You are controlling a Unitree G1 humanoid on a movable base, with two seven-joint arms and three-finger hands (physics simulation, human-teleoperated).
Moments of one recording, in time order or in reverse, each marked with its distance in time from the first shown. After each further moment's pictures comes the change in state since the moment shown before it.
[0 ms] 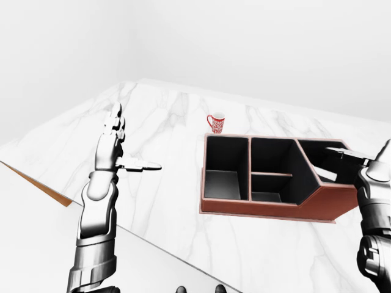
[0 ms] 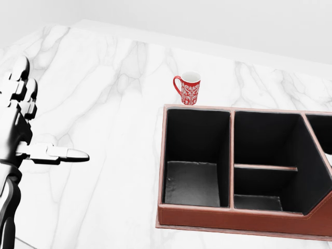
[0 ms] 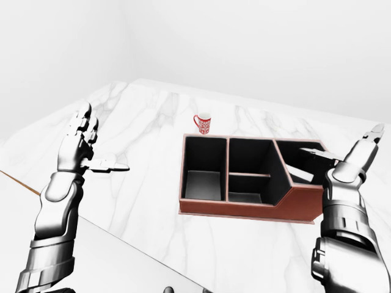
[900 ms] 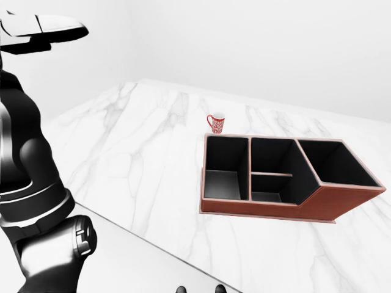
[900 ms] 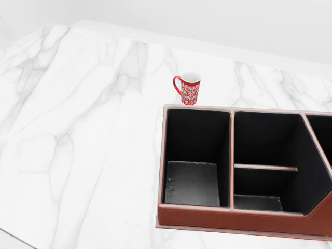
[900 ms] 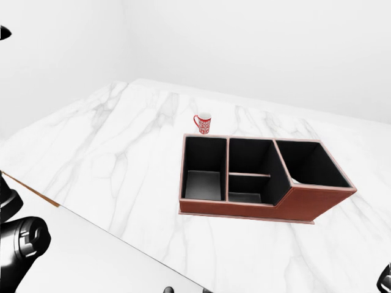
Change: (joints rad) left arm -0.550 0.300 0.116 -0.153 -0.322 0.000 0.265; right arm 0.049 -0.348 -0.266 -0.422 0.363 0.175 0.039
